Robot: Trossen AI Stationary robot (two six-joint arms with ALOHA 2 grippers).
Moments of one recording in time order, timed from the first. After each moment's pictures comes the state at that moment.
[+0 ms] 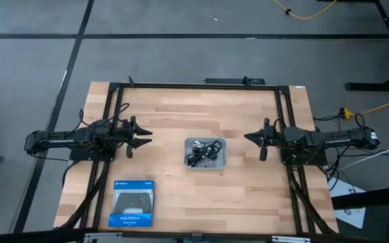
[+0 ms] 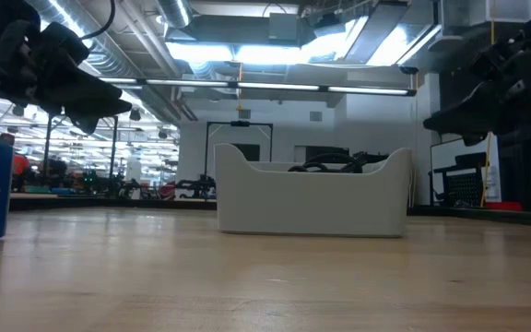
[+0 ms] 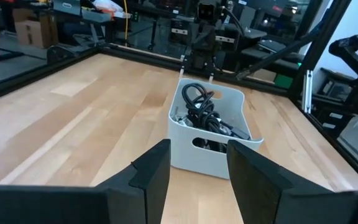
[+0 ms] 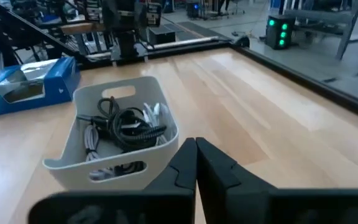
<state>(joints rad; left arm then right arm) 0.12 0.10 0.01 0.02 0.04 -0.23 0.05 0.26 0.01 0.06 0.25 0.15</state>
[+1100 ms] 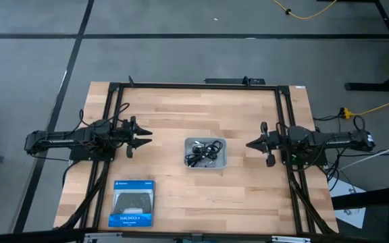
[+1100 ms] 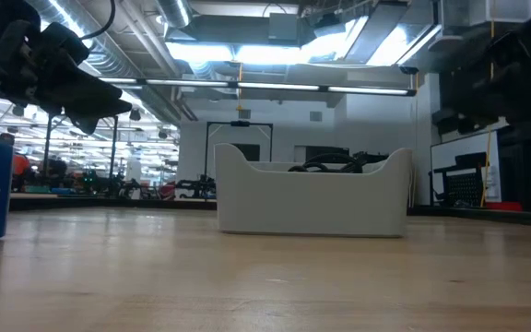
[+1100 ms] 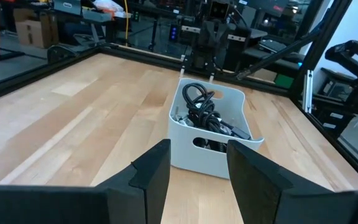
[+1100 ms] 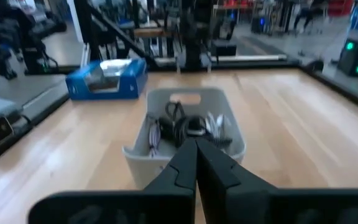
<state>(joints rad) 0.12 0.10 0.01 0.02 0.04 -0.23 0.05 0.16 0.01 0.02 -0.02 0.05</state>
